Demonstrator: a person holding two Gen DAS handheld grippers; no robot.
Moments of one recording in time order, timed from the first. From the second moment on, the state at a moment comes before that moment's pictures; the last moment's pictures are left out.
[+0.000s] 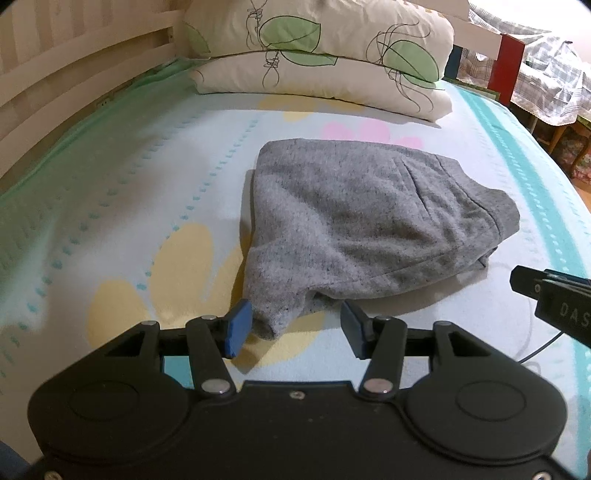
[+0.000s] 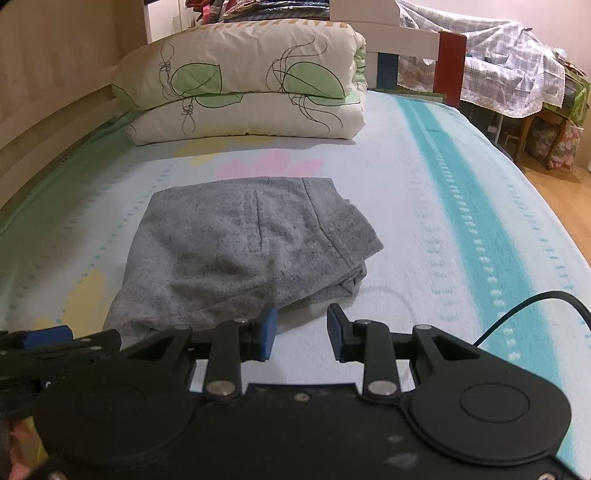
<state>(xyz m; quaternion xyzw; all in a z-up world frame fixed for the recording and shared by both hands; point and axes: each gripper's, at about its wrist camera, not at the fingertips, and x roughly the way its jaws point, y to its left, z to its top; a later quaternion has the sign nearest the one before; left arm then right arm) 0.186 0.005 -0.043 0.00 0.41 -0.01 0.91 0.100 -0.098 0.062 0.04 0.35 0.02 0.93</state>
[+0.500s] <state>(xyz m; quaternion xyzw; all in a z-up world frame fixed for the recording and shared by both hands) 0.183 0.006 -0.041 0.00 0.41 -0.01 0.91 0.099 -0.095 0.064 0.04 0.35 0.02 0.94</state>
